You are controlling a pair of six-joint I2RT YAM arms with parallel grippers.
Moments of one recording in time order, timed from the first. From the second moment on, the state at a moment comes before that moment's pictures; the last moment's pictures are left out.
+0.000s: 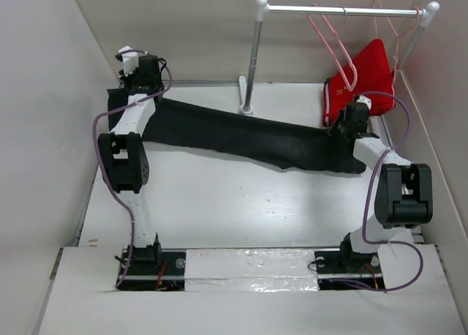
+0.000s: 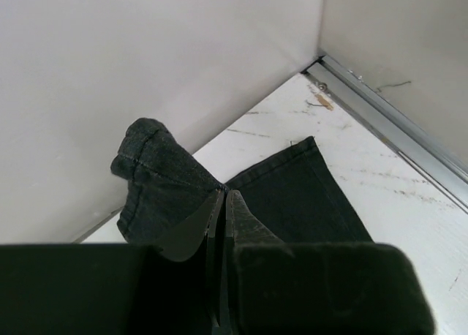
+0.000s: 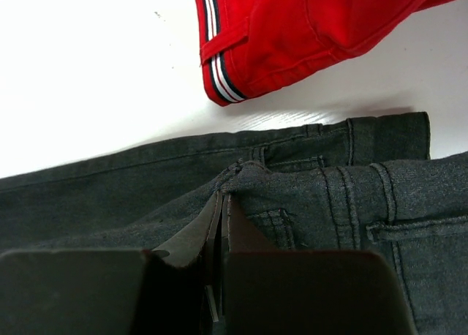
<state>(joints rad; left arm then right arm) -0.02 2.02 1.75 -0.22 -0.89 -0.30 -0.02 1.60 1.00 0.02 0.13 0.41</state>
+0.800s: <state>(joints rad) -0.02 2.36 1.98 -0.17 -0.81 -0.24 -0.01 1.68 1.06 0.02 0.17 0.41</state>
